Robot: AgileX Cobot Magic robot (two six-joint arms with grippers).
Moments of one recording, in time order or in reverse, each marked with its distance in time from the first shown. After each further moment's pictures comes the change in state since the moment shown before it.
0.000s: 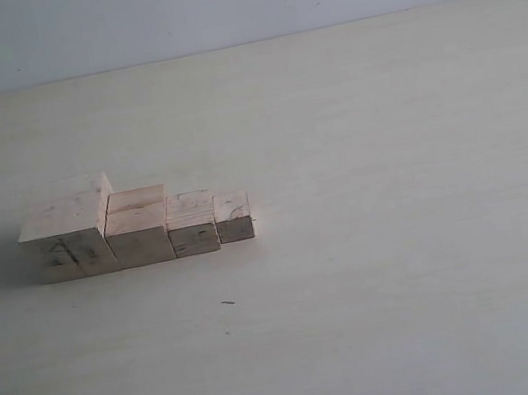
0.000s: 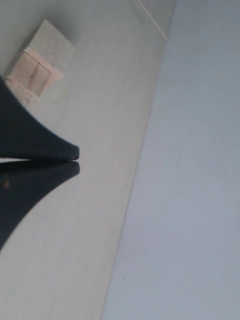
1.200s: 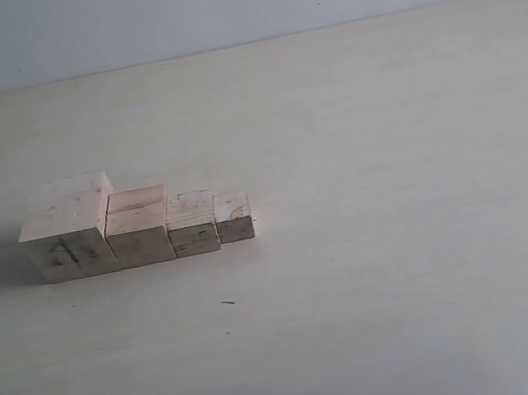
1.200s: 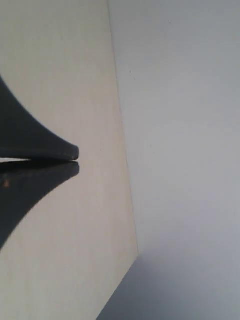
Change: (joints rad) left arm 0.000 0.000 0.000 0.000 0.000 0.000; right arm -0.604 -1.102 1.073 -0.078 -0.288 -0.014
